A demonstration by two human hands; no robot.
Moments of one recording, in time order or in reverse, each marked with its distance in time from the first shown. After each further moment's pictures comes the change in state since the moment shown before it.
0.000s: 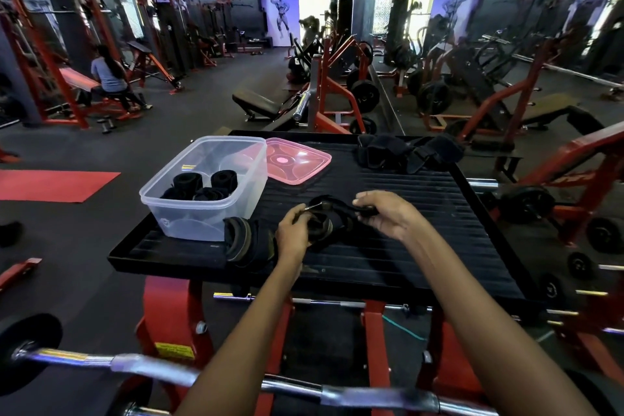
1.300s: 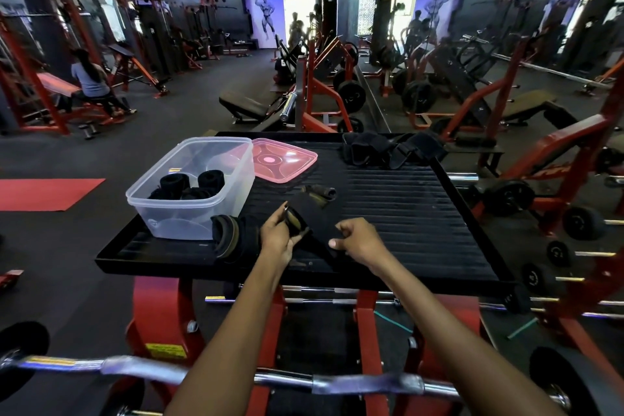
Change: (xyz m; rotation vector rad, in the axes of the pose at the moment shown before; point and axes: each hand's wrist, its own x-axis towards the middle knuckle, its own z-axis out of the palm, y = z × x) left_hand -0.018 0.016 -0.001 -0.417 -0.063 -0.146; right_hand -0.030 0.059 0.001 -0.795 0.049 -0.235
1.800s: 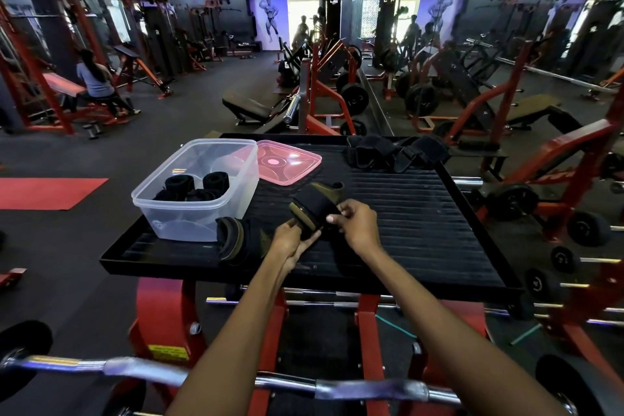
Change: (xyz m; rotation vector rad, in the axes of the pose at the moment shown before) left_hand -0.005 -0.002 0.001 0.101 -0.139 -0.142; right_hand 0.035 -0.006 0.012 0.206 0.290 -0.065
